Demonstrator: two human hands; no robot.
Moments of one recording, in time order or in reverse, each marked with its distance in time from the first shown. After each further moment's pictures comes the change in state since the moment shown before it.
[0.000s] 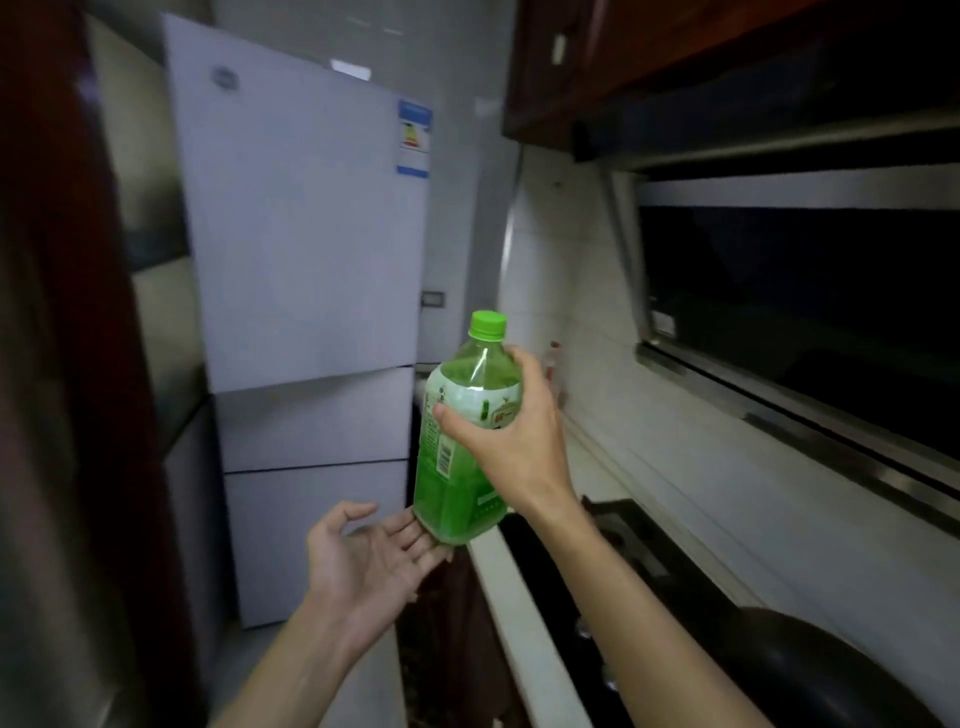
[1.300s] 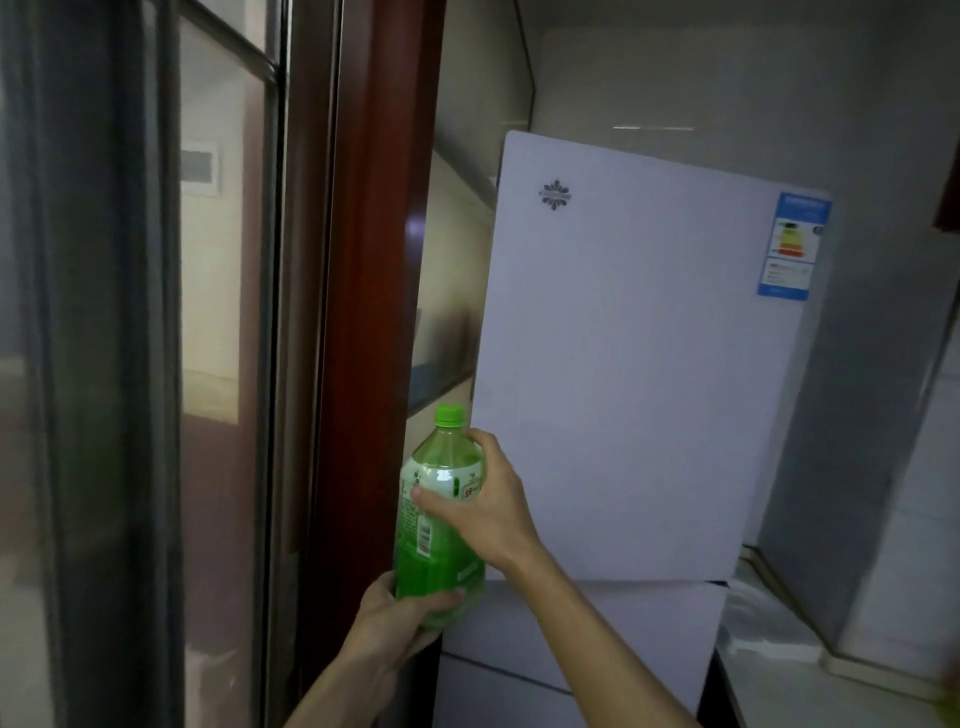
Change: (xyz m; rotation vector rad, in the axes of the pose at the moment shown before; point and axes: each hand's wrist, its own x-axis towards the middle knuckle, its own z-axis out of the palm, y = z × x) left_hand 0.206 0.415 -0.164 0.551 0.714 0.579; right_hand 0.277 0.034 0.526 0.359 -0.648 -0.094
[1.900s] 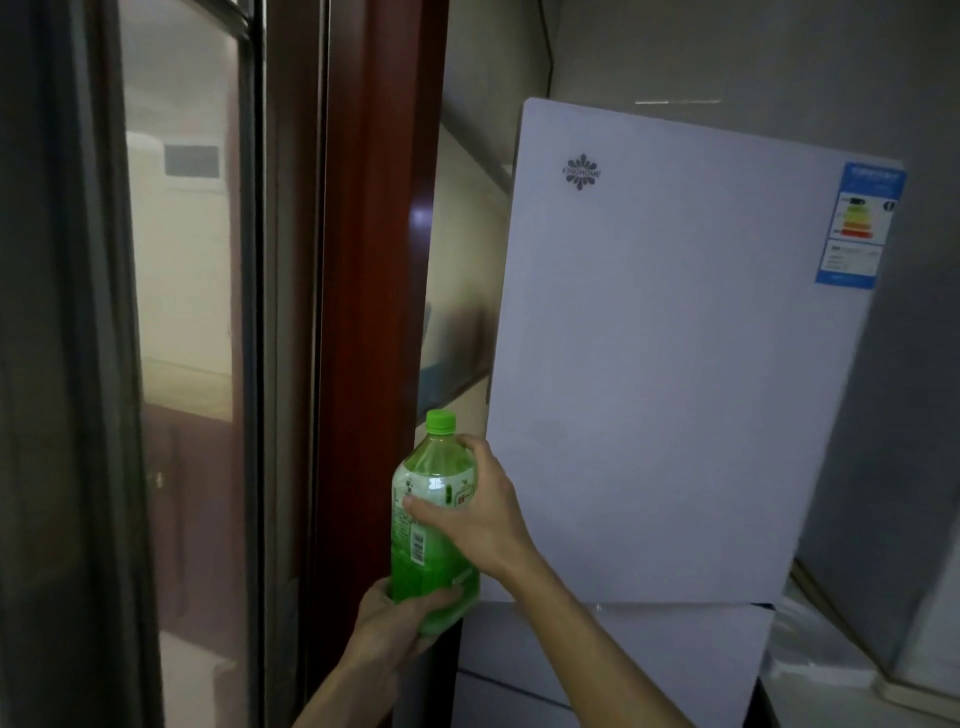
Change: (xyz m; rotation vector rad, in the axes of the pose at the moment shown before) left_hand 0.062 0.007 -0.006 0.004 0.067 -0.026; right_hand 0.051 0.029 0.025 0.017 -0.061 -0.033
